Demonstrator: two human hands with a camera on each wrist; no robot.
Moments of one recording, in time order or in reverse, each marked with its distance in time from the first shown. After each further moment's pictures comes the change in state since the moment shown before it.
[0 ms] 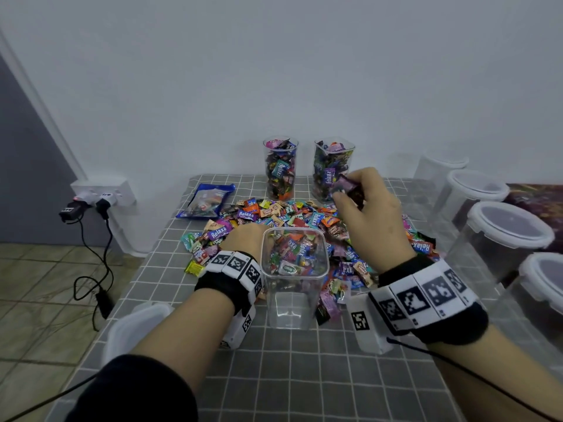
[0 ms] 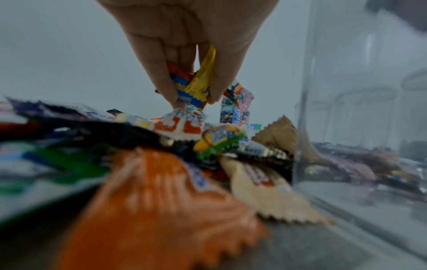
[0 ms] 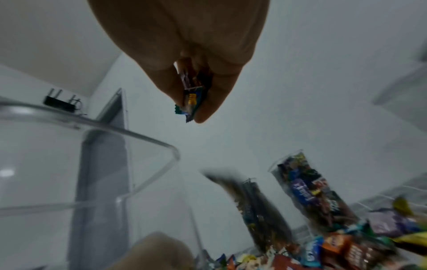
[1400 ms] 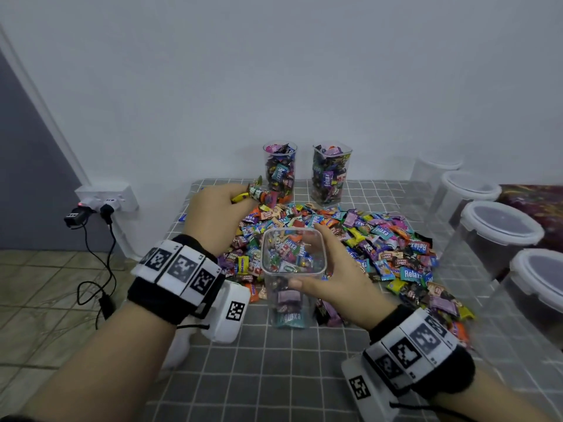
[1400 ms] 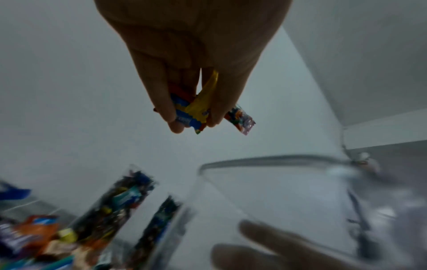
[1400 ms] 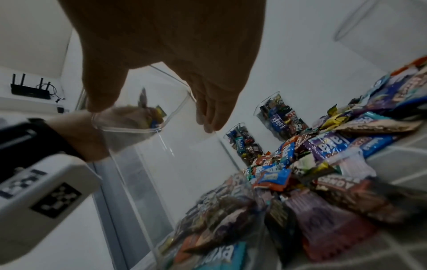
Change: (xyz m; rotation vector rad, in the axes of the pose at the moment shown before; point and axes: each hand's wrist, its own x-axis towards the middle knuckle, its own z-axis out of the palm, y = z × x) left_hand -0.062 -0.006 -0.095 -0.661 0.395 0.084; right_hand -0.063 0.009 0.018 0.308 -0.534 0.302
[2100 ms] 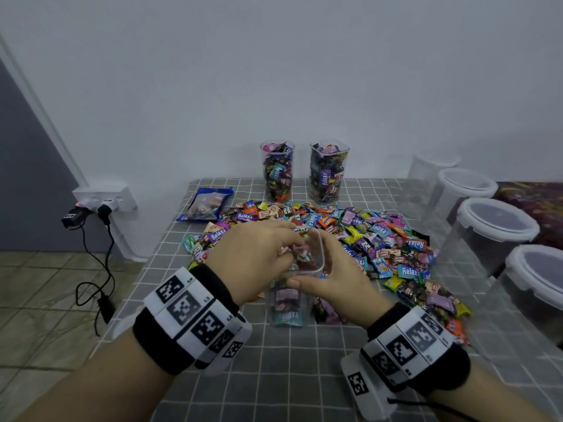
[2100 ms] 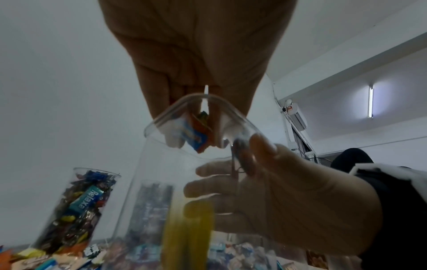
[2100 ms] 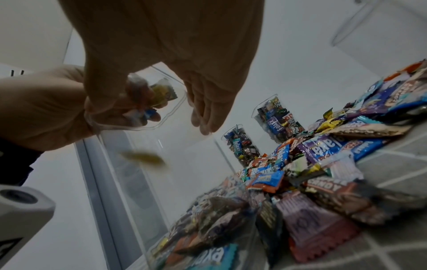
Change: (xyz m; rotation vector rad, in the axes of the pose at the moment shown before) left_hand -0.042 0.031 0.016 0.436 -0.376 0.357; right_hand 0.005 0.014 0.000 0.017 0.055 -0.009
